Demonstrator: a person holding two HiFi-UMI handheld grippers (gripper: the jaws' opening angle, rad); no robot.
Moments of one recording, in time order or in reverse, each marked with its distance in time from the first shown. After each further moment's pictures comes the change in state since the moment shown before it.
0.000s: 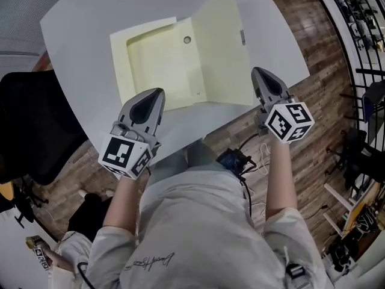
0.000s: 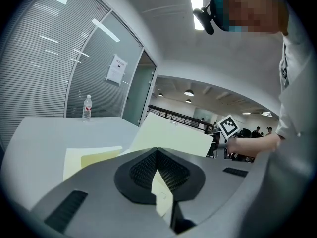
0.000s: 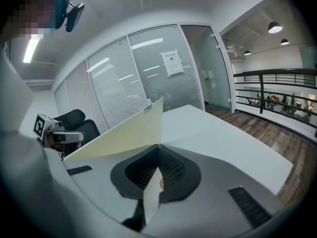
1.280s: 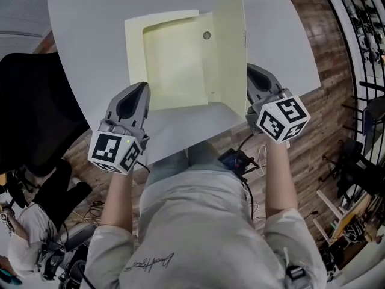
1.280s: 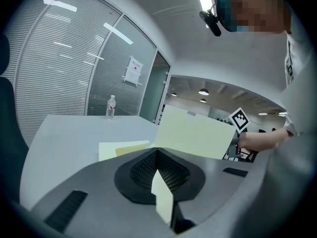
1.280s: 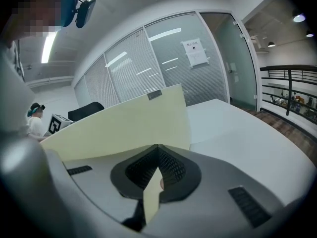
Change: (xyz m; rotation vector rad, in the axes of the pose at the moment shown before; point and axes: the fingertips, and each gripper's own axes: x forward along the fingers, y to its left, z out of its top) left arm -0.037 0.061 -0.016 -0.044 0.009 0.167; right arm 0.050 0.081 0.003 -0.090 0.082 0.219
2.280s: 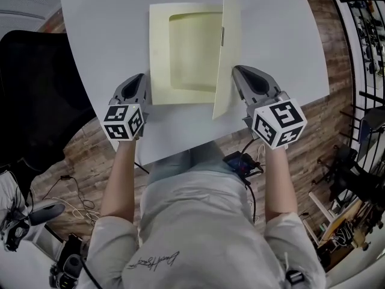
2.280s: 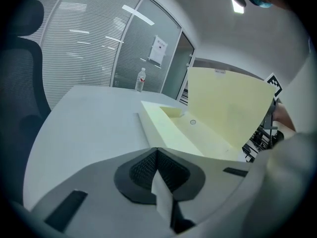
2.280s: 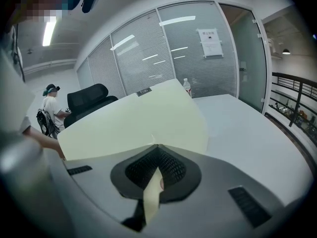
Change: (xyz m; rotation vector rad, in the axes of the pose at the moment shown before) left arm 0.028 0.109 -0.123 -0.140 0.211 0.177; right arm 0.048 0.032 -0.010 -0.109 0.147 -0.009
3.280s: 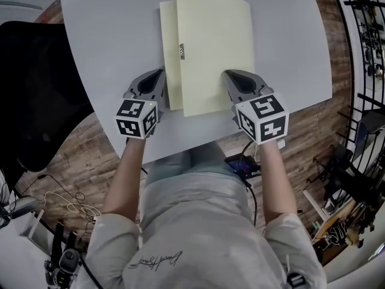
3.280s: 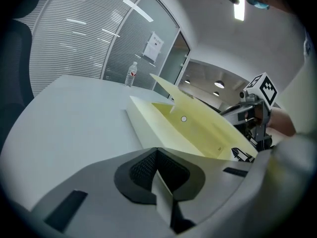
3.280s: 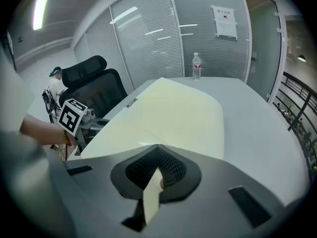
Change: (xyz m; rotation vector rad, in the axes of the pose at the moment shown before) left arm 0.026 -0.040 -0.009 -0.021 0.019 -0.127; right arm 0.046 0.019 -0.051 -0.079 0.273 -0.013
